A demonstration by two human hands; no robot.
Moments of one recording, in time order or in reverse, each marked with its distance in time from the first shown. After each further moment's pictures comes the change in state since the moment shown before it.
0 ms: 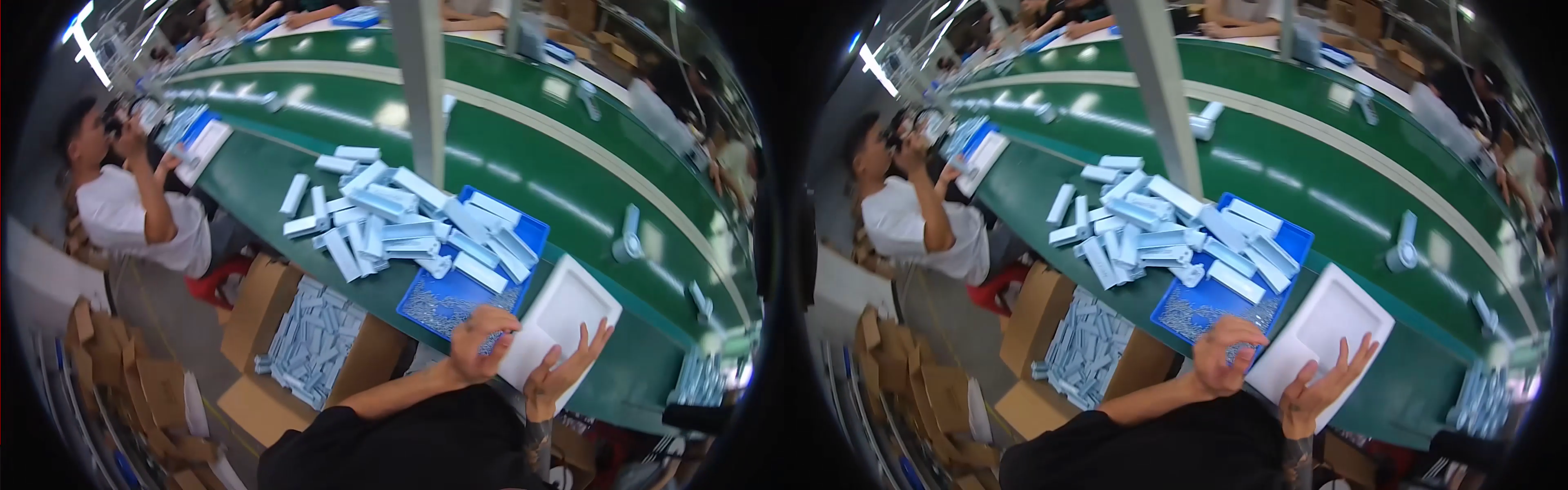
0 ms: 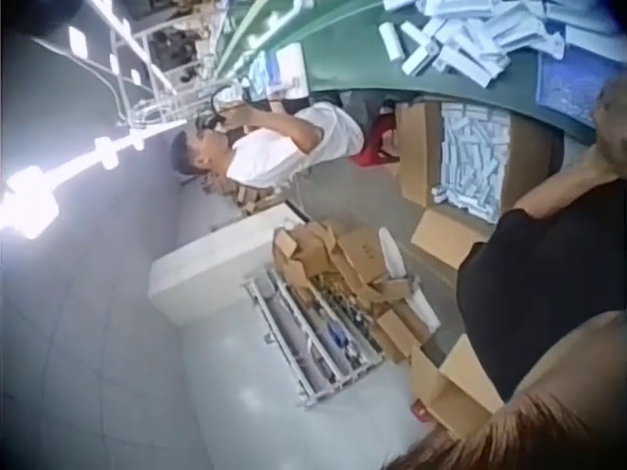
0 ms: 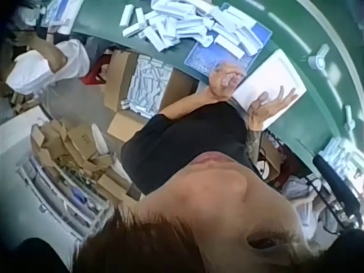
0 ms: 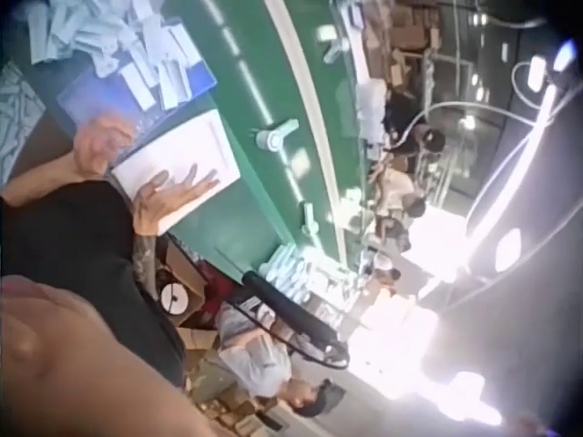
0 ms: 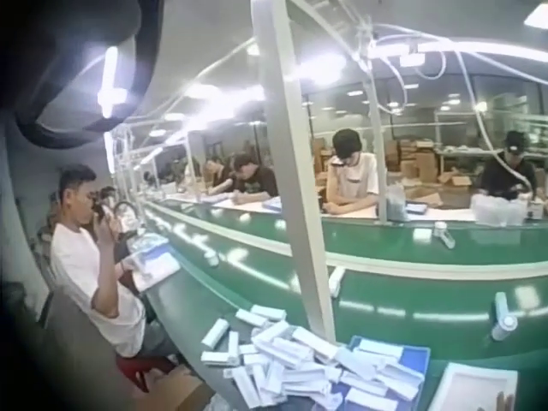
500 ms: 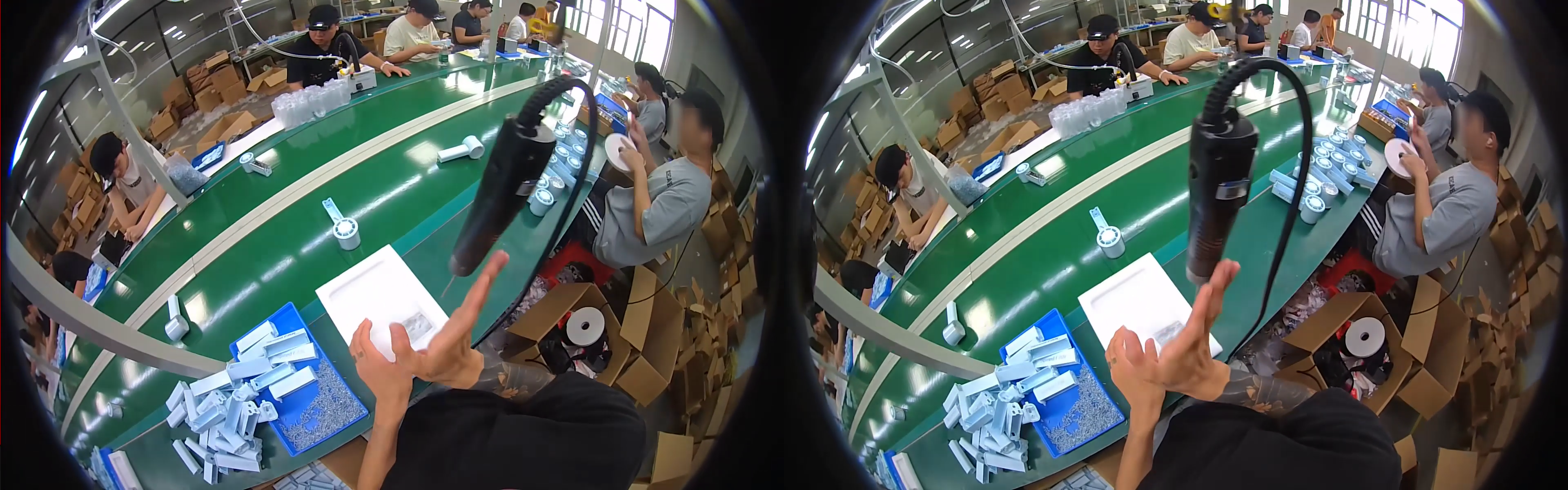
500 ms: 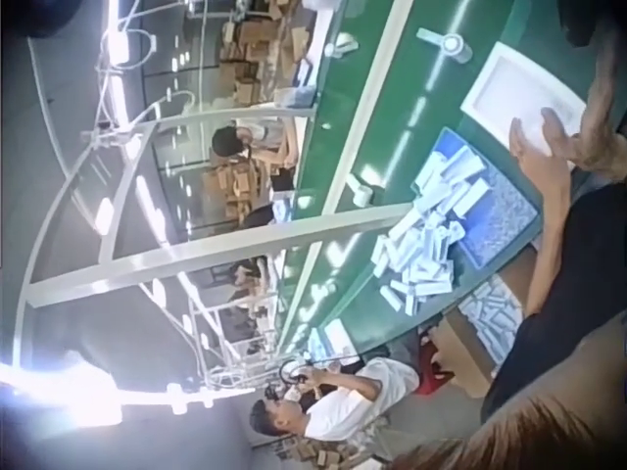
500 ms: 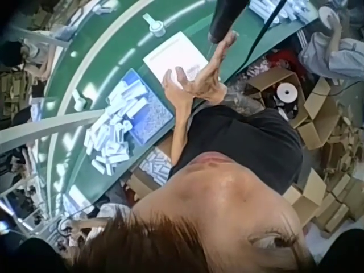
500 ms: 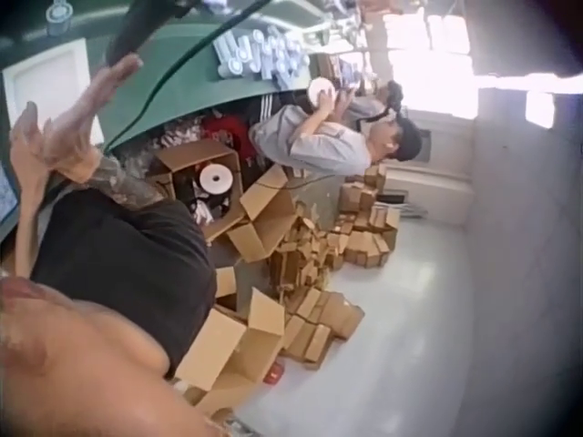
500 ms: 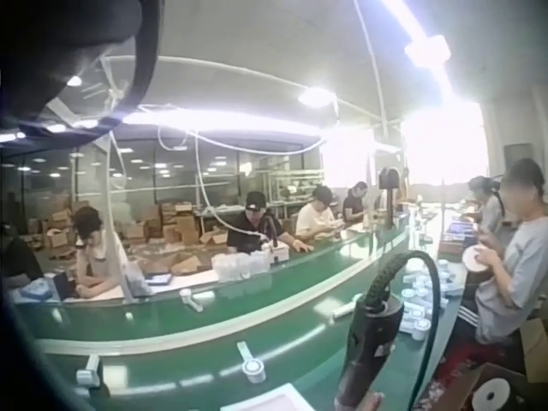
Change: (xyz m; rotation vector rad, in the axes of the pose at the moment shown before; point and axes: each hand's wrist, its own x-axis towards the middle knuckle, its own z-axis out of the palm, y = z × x) left_hand -0.030 -0.014 0.103 0.293 -0.521 -0.029; right_hand 0.055 -0.017 -0.062 -0.339 0.670 0.027
